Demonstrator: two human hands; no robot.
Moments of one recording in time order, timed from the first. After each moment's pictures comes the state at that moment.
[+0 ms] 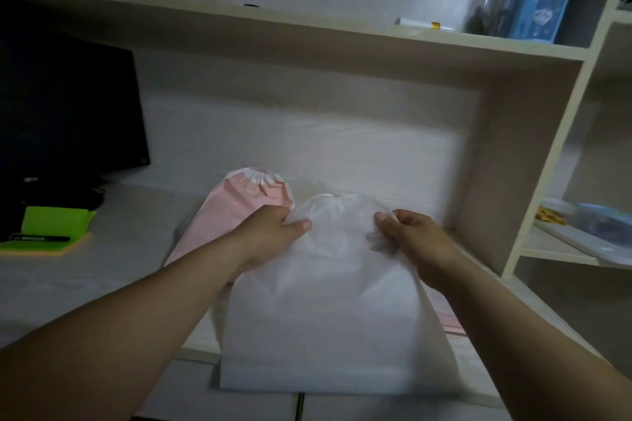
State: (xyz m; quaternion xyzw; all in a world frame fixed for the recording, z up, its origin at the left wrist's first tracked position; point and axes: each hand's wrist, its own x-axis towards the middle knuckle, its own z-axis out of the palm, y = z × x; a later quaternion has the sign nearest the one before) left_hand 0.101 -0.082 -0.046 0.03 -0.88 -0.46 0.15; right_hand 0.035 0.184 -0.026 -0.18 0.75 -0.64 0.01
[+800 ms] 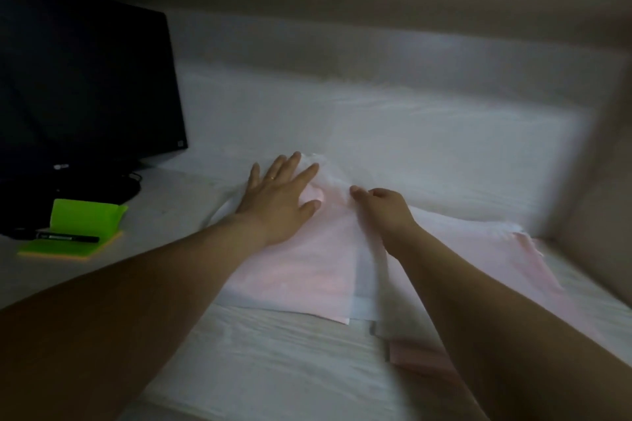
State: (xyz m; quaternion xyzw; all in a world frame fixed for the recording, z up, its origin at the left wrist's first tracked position) left_hand 0.023 -0.203 -0.056 0.09 -0.97 -0.03 0.22; right_hand -0.072 -0.012 -0.054 -0.15 0.81 -0.57 0.01
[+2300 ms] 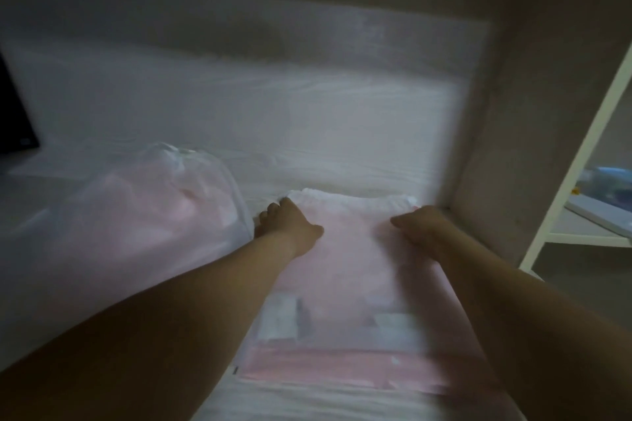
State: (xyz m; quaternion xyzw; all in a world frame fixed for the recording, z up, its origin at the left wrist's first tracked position) left_hand -0.103 -0.006 -0.103 0.23 -0.93 -0.28 0.08; right_hand -0.175 0.225 -0.084 0.04 0.93 -0.37 -0.03
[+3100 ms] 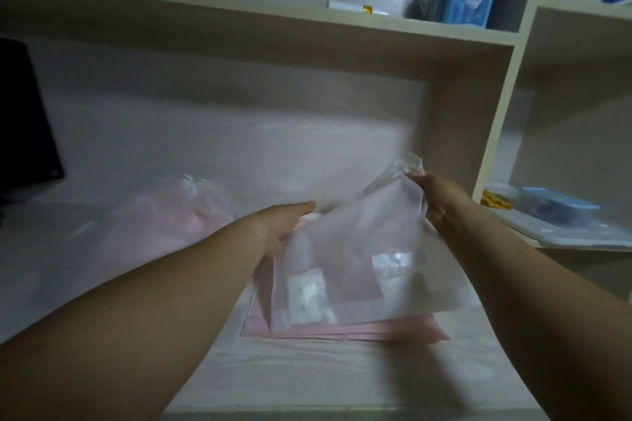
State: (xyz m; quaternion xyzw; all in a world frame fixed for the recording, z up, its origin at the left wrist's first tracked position) left_hand 0.001 0.026 -0.015 0.14 -0.71 -0.69 -0.06; right_hand -0.065 0.277 0.034 -0.06 0.61 -0.79 -0.02
